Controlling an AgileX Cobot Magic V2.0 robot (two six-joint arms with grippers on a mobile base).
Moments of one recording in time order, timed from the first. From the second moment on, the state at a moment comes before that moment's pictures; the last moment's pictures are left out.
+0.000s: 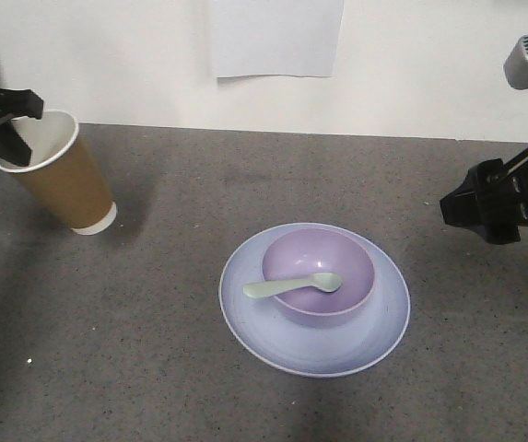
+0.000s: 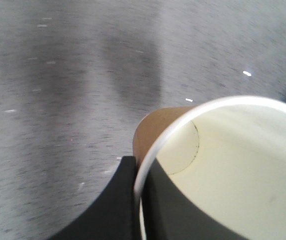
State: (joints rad) left arm 0.04 1.69 -1.71 -0.32 1.25 0.07; right arm 0.30 1.13 -1.23 0.02 1.03 -0.01
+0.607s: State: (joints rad) left arm -0.23 1.70 -1.66 -0.29 1.24 0.07; right arm 0.30 1.13 -1.23 0.02 1.03 -0.01
